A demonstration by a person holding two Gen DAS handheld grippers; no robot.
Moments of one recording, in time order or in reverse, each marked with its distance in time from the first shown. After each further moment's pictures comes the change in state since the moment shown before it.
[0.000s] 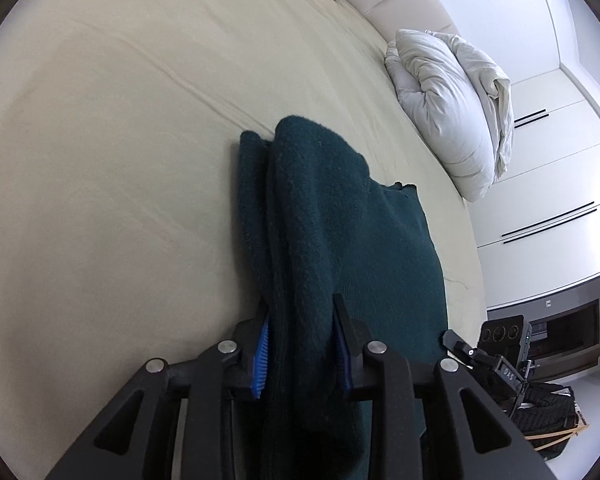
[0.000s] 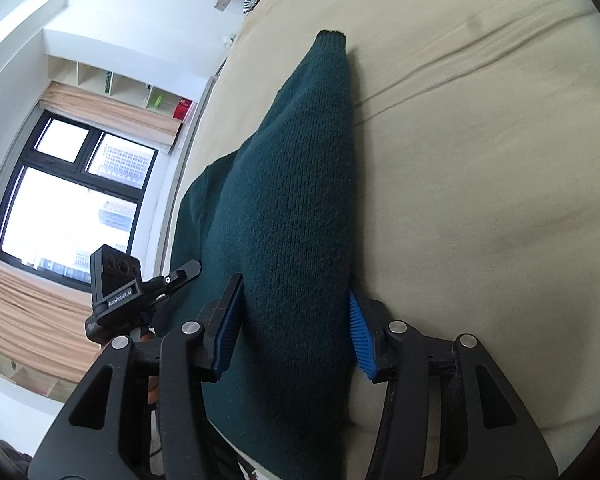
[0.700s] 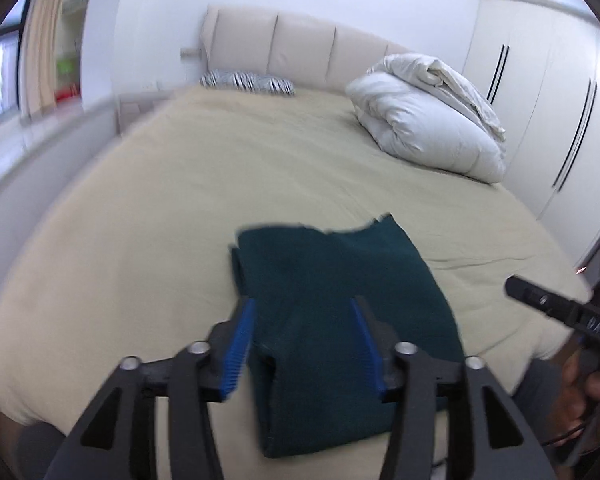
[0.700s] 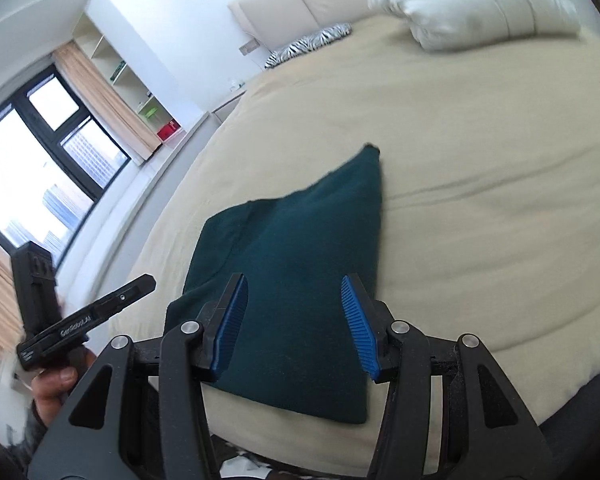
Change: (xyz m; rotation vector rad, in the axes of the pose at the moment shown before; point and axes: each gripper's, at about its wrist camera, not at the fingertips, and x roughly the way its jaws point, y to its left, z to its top) left arm -0.074 -0.121 -0.077 0.480 -0.428 0.385; right arm -0.054 0.127 -0.036 -0.386 -0.291 -0.309
